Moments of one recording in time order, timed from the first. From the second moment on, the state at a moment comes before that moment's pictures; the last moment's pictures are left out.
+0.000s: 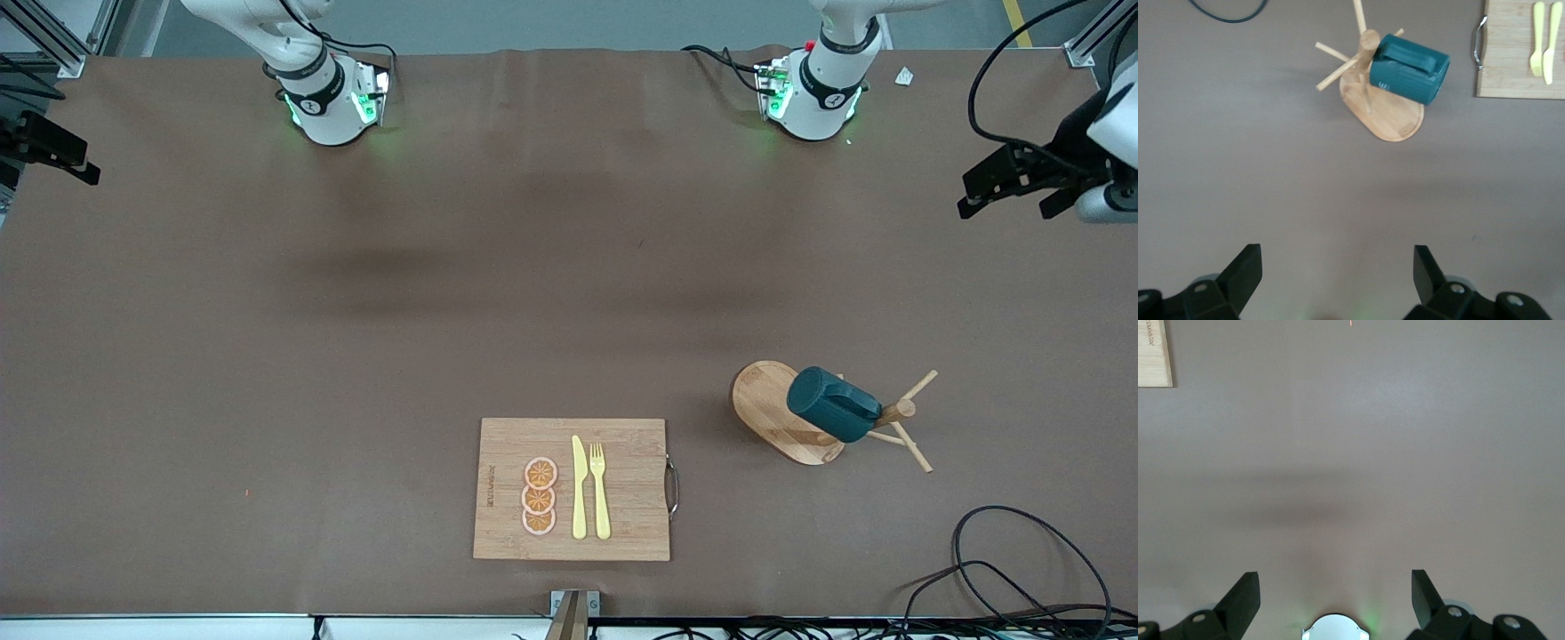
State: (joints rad) left arm 0.06 -0.01 -0.14 -1.53 -0.06 1.51 -0.08; right arm -0.01 -0.11 -0.10 -1.59 -0.01 1.40 -0.10
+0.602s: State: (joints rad) left arm 0.06 0.13 -0.15 -1.51 -0.13 1.59 -0.45; right arm -0.01 -0.11 -0.09 -1.59 -0.01 1.39 -0.10
